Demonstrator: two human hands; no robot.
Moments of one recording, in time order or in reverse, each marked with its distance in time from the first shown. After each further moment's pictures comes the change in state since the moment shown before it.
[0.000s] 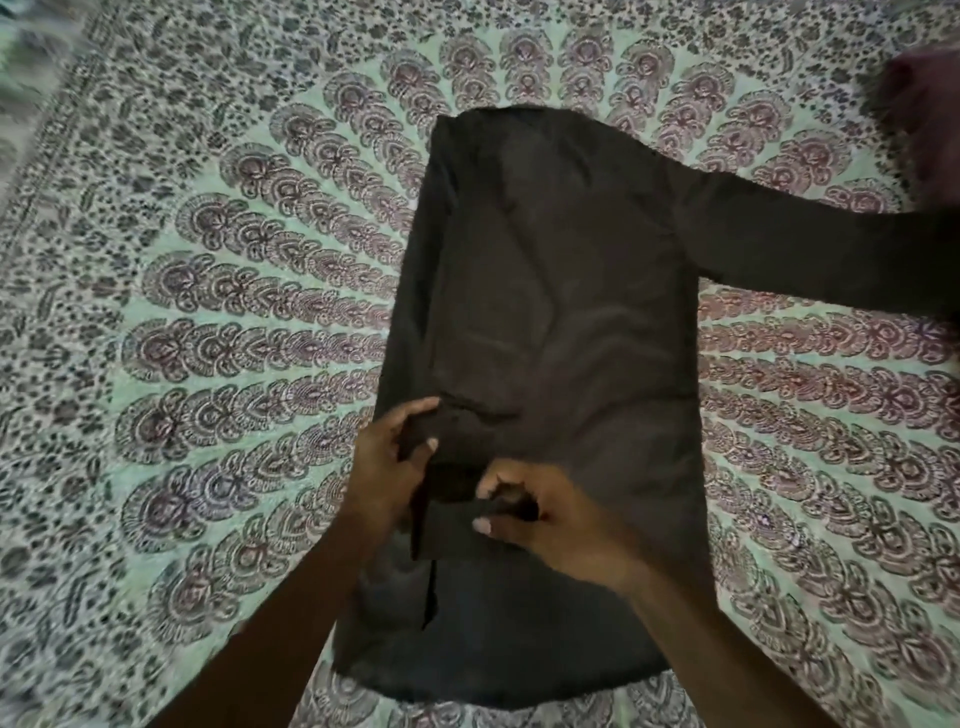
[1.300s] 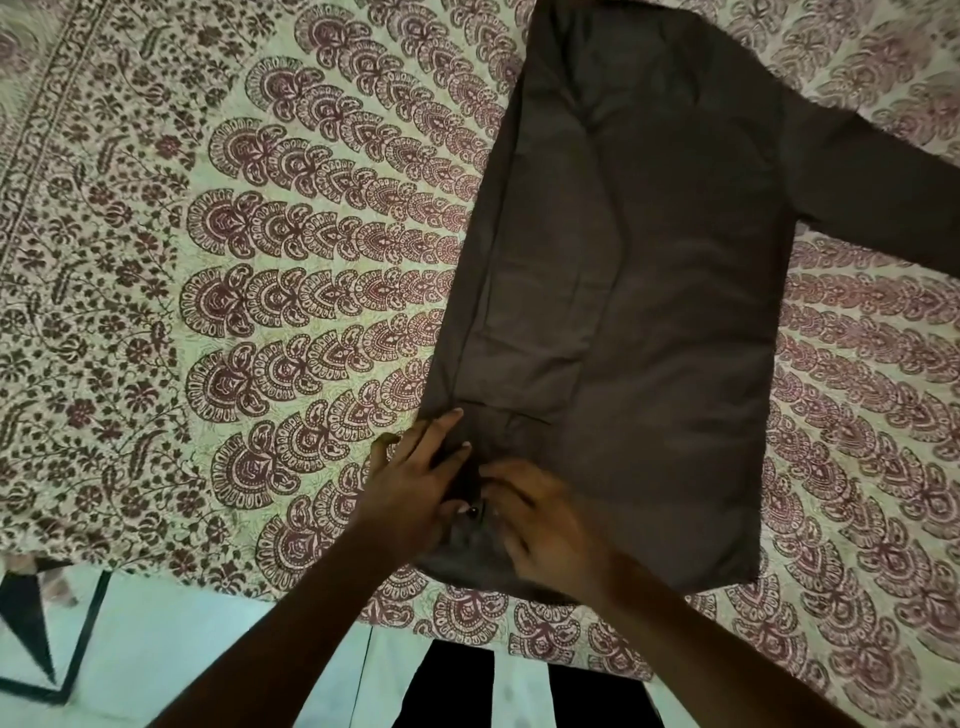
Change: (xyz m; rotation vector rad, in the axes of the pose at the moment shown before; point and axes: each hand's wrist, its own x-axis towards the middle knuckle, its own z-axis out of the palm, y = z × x) left_hand -0.111 -0.103 -0.047 1.046 -0.303 0.295; right_hand -0.011 0.098 0.125 -0.799 0.161 -0.519
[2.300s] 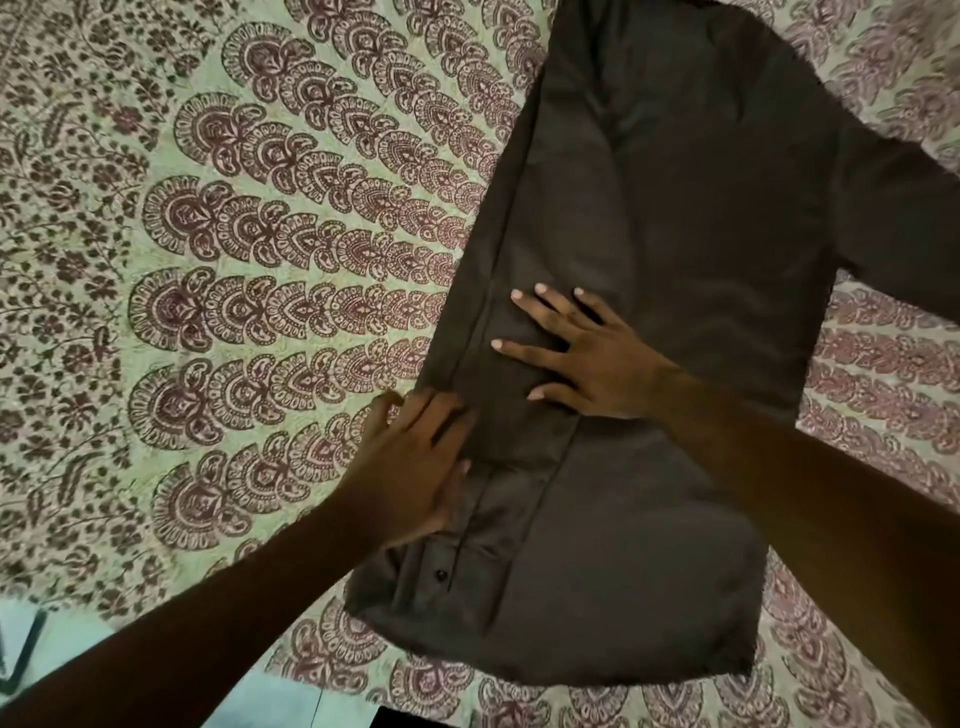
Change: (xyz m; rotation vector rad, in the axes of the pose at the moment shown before) left_hand 0.081 0.001 -0.044 0.097 0.155 0.087; right_hand 0.154 0.189 -0.087 -0.616 -0.382 -0.240
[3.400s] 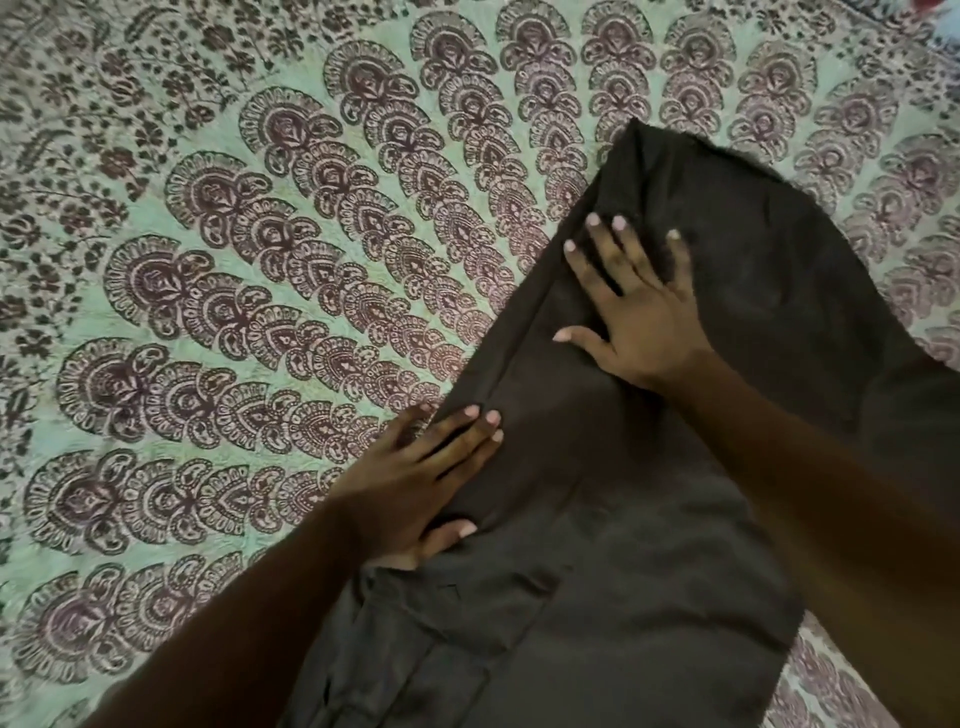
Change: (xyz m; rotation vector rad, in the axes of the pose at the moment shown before) left_hand 0.127 -0.059 0.023 0.034 -0.113 0.017; right_hand 0.130 0.177 -0.032 -0.088 0.077 0.268
